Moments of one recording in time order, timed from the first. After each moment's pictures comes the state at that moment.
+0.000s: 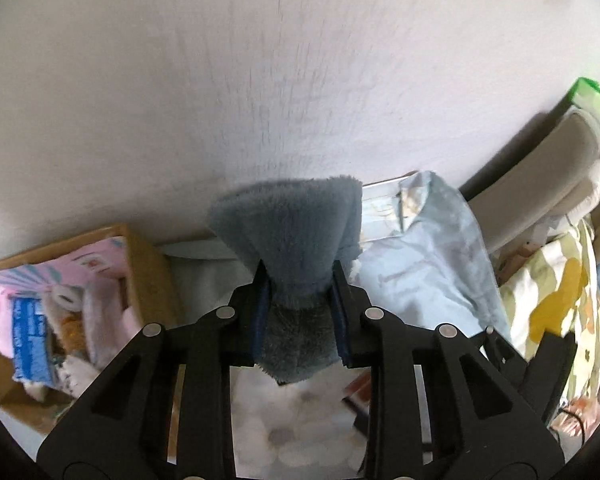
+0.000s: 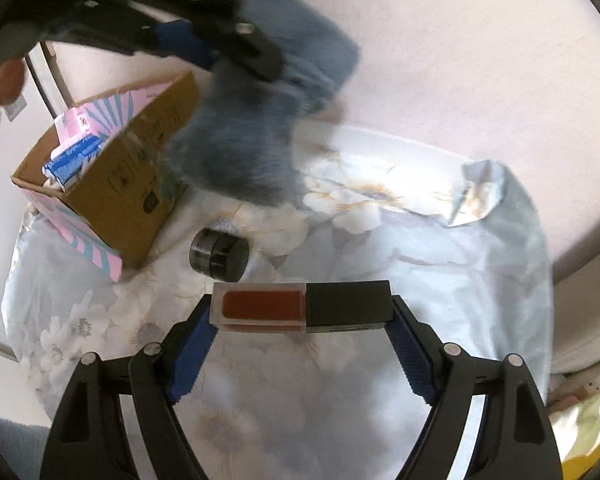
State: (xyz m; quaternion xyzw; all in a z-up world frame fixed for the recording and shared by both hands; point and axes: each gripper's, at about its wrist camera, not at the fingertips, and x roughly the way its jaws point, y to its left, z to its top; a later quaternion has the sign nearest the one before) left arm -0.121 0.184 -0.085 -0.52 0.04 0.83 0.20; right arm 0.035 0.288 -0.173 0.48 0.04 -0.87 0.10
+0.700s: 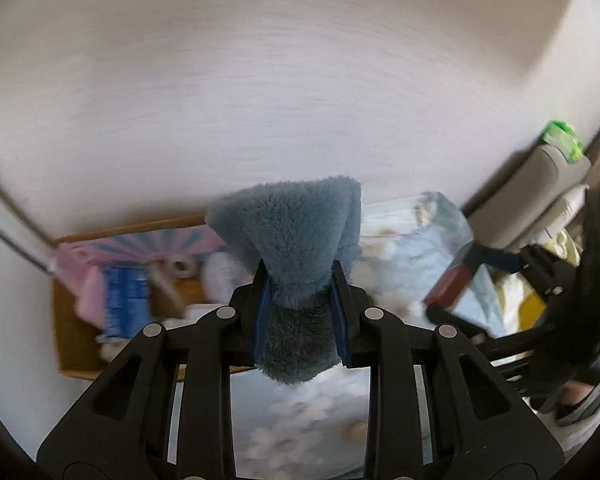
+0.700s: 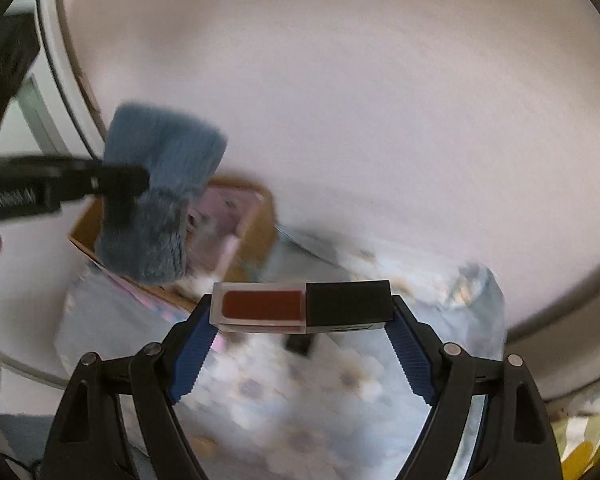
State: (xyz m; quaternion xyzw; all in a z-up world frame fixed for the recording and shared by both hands) left arm -0.067 0.023 0.008 -0.48 0.00 0.86 0.17; right arm 0.012 0.209 -0.048 0.44 0.05 -0.88 0.14
